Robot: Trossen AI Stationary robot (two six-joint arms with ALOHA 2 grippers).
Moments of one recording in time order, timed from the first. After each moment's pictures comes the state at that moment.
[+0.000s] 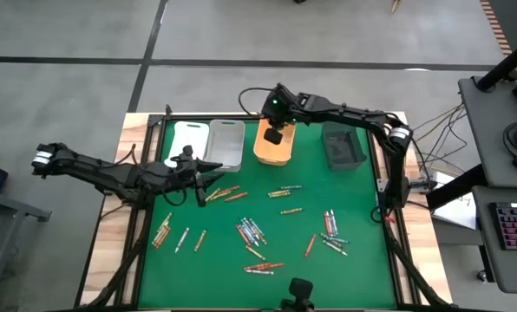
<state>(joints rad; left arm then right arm) -0.20 0.84 0.55 0.15 -0.53 -0.19 -0.51 1.95 1.65 -0.58 0.08 -0.25</state>
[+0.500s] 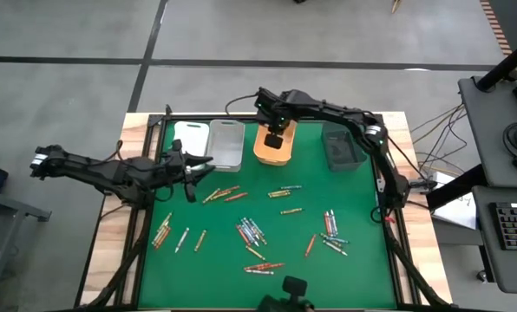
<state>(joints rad) -0.20 0.70 0.55 0.09 -0.54 -0.11 -0.51 2.21 2.01 -1.06 0.08 -0.27</state>
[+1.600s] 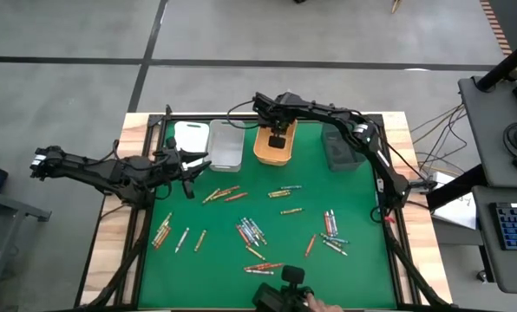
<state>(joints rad) -0.20 0.66 0.55 0.03 -0.62 -0.08 -0.55 2.34 2.05 -1.06 0.21 -0.38</state>
